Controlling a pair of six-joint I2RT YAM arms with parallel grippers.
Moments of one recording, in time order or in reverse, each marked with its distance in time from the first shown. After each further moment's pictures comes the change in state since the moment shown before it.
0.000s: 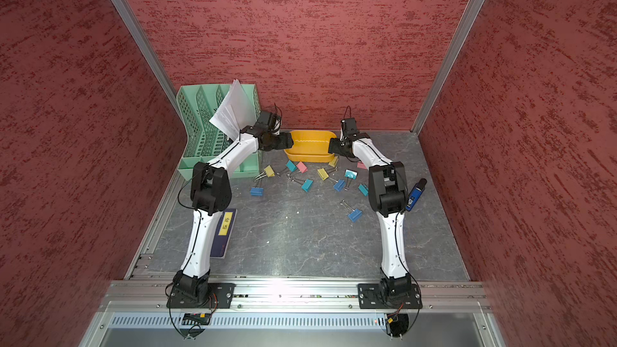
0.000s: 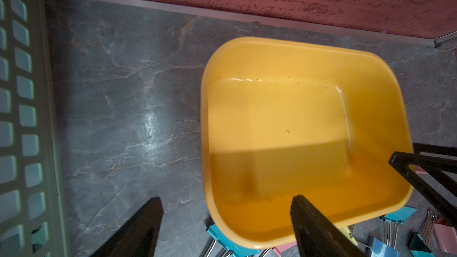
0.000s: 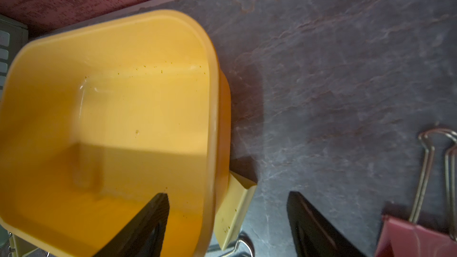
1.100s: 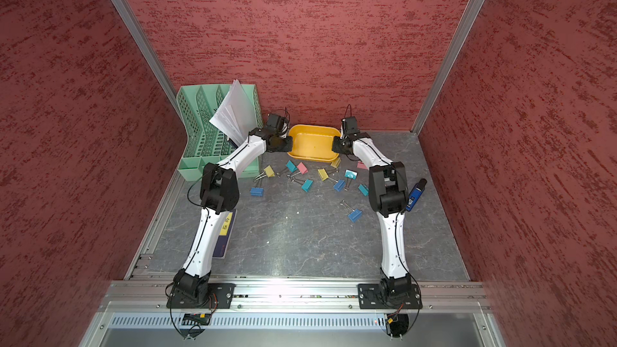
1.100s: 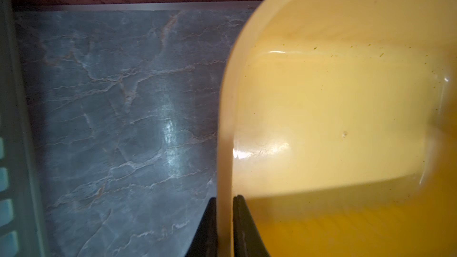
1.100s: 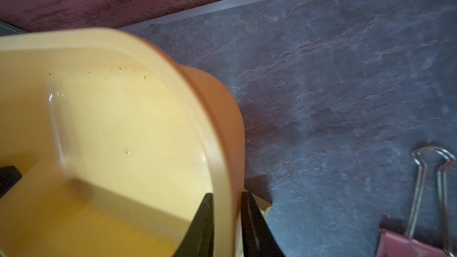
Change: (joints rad) left arm -0.041 0.033 0.026 -0.015 -0.073 0.101; right arm 0.006 -0.059 -0.047 0.045 0.000 -0.007
